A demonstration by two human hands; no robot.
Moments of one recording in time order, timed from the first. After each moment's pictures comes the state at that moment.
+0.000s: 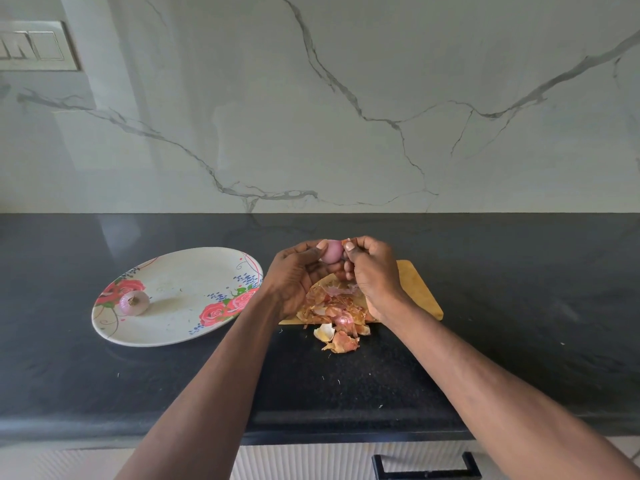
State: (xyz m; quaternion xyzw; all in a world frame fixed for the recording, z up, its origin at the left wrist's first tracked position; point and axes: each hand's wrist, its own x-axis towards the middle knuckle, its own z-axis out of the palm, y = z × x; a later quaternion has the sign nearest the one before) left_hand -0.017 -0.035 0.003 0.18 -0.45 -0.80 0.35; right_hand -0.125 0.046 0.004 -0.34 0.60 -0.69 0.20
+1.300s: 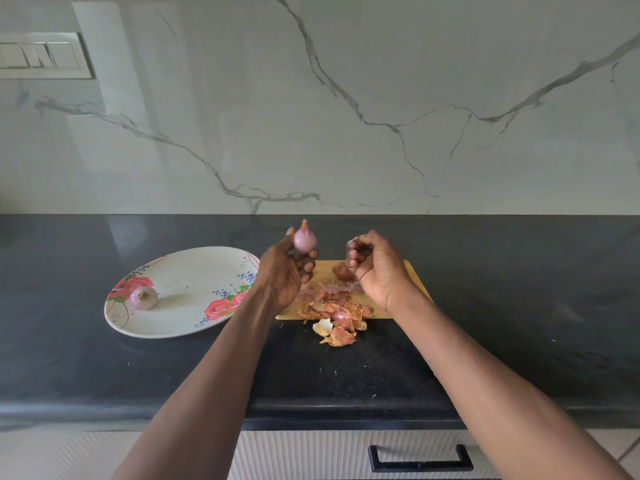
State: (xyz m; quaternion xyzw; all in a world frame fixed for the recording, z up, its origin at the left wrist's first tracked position) left_hand -0.009 -0.044 0.007 0.24 -0.42 -0.80 0.35; right_hand -0.139 0.052 0.016 -0.20 0.39 -0.80 0.42
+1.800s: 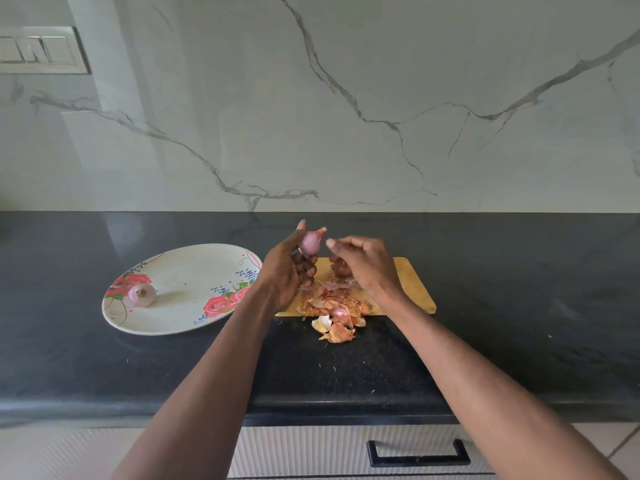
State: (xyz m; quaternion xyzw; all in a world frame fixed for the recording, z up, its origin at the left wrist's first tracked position) left_hand -0.011 -0.043 0.004 0.27 -0.49 -0.76 0.34; right_hand -0.134 0.058 0.007 -0.47 0.66 -0.58 0.11
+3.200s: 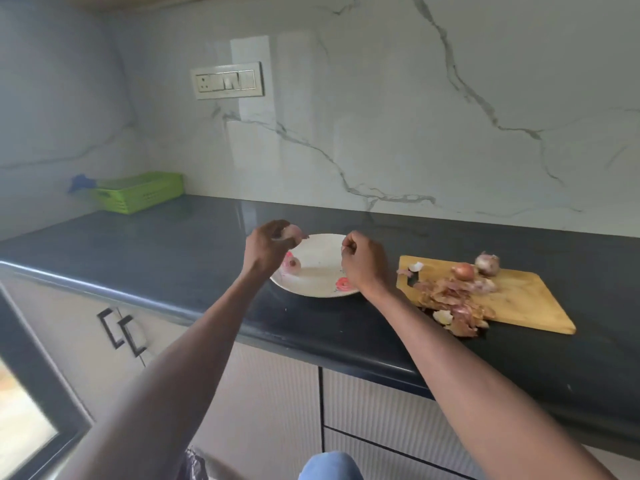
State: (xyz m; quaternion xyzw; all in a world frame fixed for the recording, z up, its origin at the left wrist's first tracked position) left_hand 0.217 -0.104 0.016 0.49 -0.67 -0.26 0.48; right_hand 0.035 -0.032 0.001 -0.58 0.67 -0.47 0.02
